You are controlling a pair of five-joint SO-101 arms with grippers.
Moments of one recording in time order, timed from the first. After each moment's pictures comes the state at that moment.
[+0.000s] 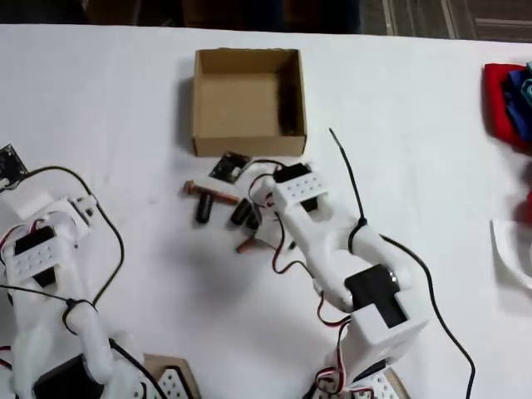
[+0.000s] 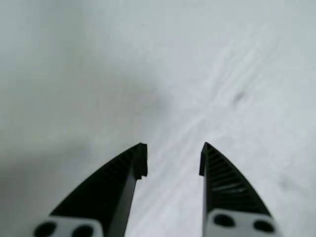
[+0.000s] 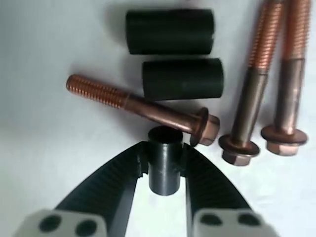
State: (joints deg) left arm -37.5 -26.6 58.3 32.1 11.4; right arm -27.6 10.3 22.9 64.2 37.3
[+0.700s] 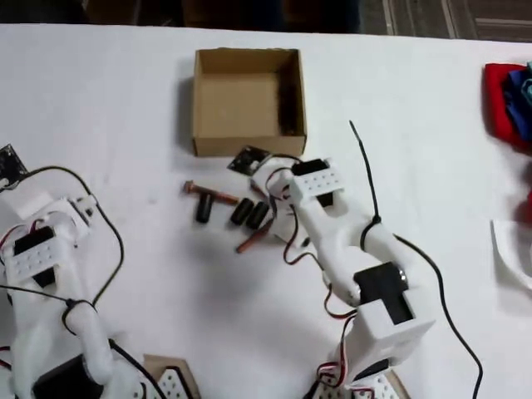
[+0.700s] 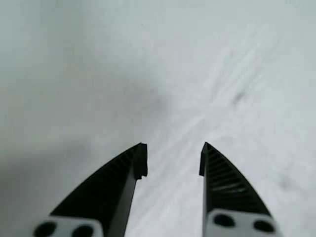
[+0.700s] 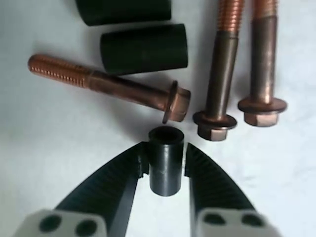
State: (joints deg) left arm -37.5 -26.6 58.3 32.1 11.4; right arm -22.4 10.3 22.9 64.6 37.9
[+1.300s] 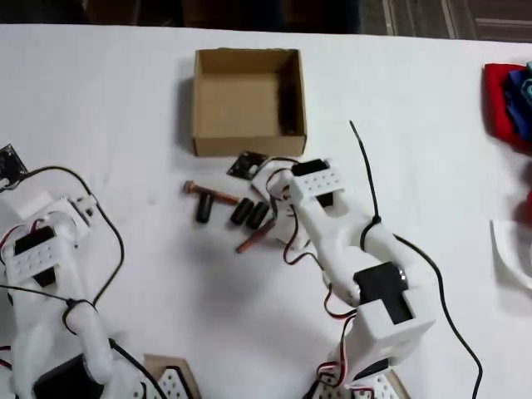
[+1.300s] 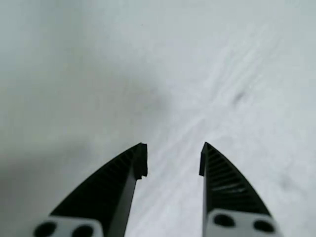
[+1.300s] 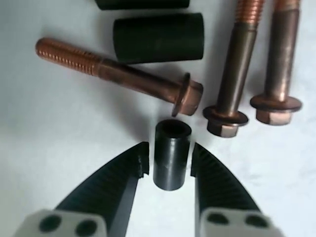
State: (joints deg) left arm -37.5 -26.6 58.3 32.1 11.4; right arm -22.4 10.3 23.1 66.4 40.8
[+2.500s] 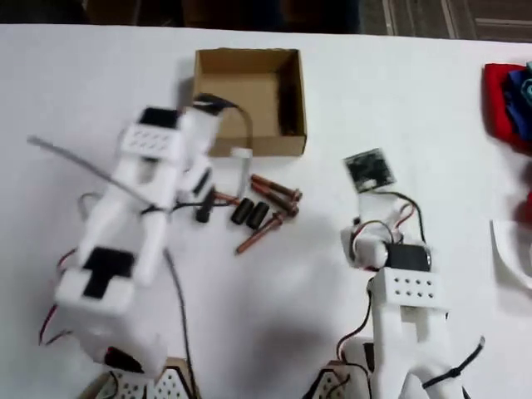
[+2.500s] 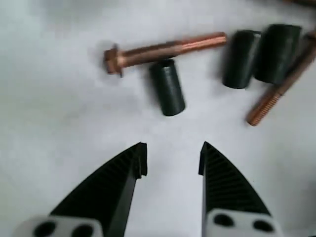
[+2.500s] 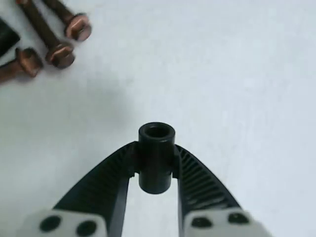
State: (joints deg) left arm 5.5 17.0 -5.9 91.9 -16.8; right arm 1.5 -46.1 63.5 49.9 20.4
